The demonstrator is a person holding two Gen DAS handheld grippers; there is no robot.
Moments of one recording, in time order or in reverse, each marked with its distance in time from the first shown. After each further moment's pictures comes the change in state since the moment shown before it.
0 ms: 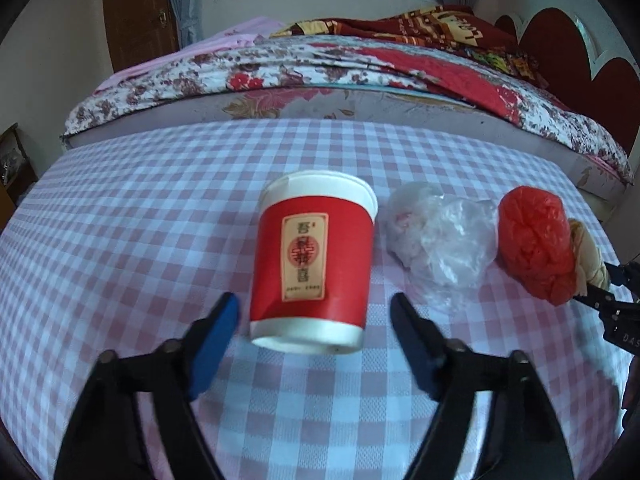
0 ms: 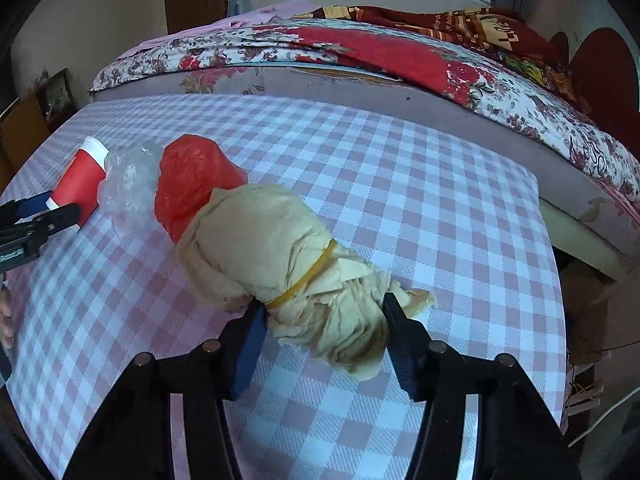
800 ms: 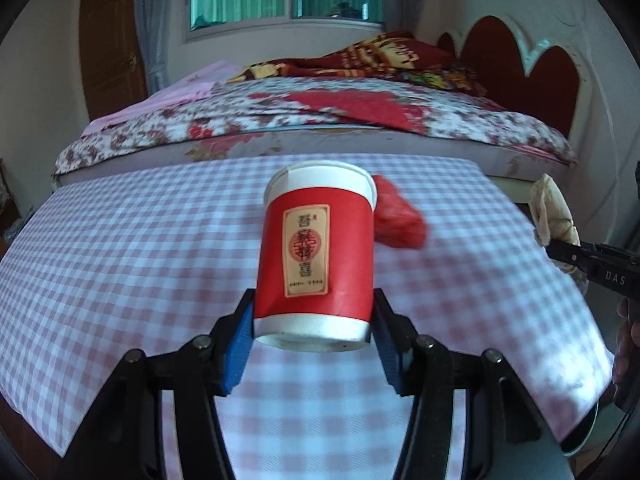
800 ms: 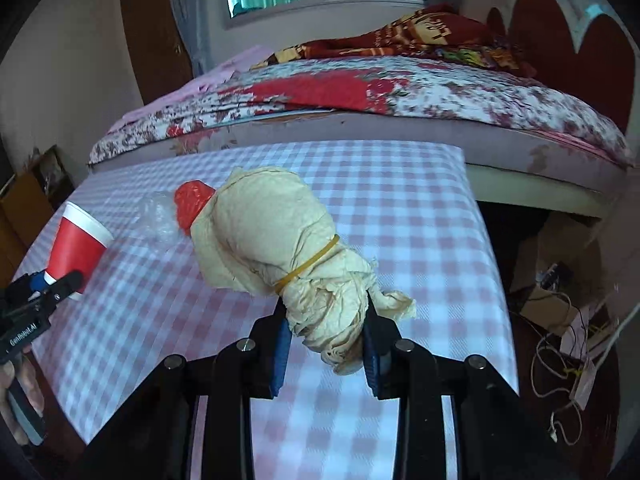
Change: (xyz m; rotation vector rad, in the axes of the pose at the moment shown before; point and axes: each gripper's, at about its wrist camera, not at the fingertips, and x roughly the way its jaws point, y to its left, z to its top) left arm -0.112 -0.066 -0.055 0.100 -0.147 -0.103; right arm -0.108 -0.045 -0.066 0.226 -0.140 0.016
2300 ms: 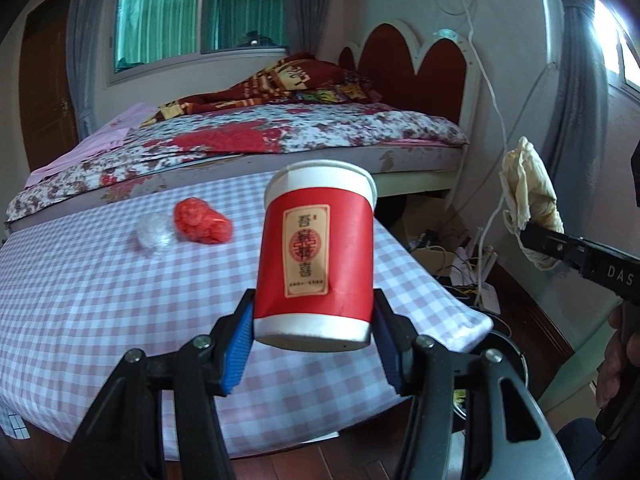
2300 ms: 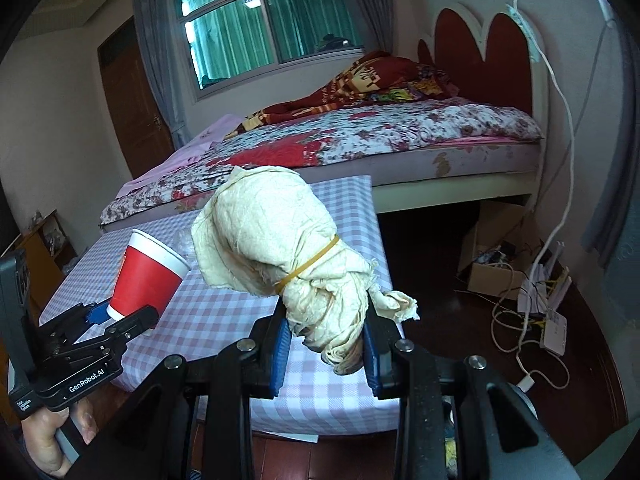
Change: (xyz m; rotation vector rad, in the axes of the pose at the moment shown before) left arm -0.111 -0.152 -0.047 0.136 -0.084 -0.226; right arm -0.207 -0.061 -0.103 0.158 -0.206 -0.053
